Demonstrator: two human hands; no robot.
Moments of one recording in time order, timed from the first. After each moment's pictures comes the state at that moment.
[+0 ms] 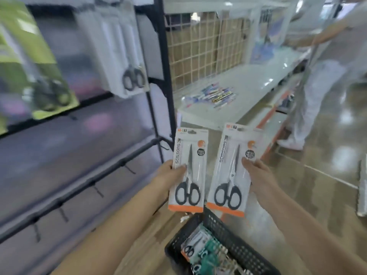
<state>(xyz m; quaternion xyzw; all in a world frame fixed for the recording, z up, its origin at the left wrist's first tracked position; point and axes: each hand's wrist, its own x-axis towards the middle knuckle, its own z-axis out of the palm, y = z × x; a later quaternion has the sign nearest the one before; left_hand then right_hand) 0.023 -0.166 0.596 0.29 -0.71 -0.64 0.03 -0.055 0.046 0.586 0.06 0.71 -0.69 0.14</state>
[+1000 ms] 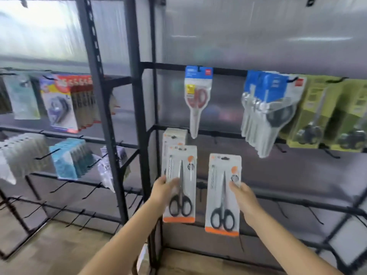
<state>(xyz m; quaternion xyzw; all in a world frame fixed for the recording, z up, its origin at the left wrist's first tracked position) 0.556 -0.371 0.636 0.52 -0.44 -0.57 0.47 0.338 -0.316 0.643 -0.37 0.65 -0.52 0.41</state>
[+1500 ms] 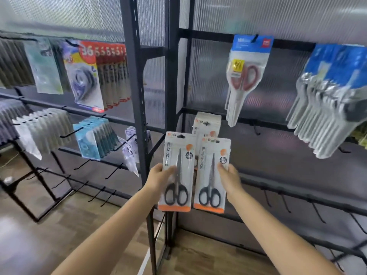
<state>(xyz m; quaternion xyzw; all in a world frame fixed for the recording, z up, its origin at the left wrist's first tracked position) 0.646 -0.410 0.624 0.58 -0.41 -0.53 0.46 0.451 -0.421 0.610 -0.40 0.66 -0.49 0.39</state>
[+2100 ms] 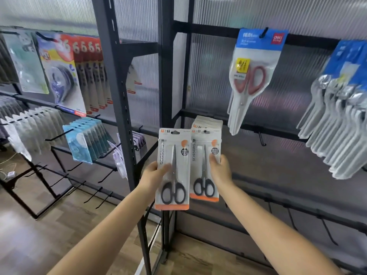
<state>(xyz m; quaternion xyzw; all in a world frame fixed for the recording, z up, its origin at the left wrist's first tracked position) 0.636 -0.456 0.620 0.58 -0.37 -0.54 0.48 0.453 -0.489 0.614 -0.46 0.66 -0.49 0.34</state>
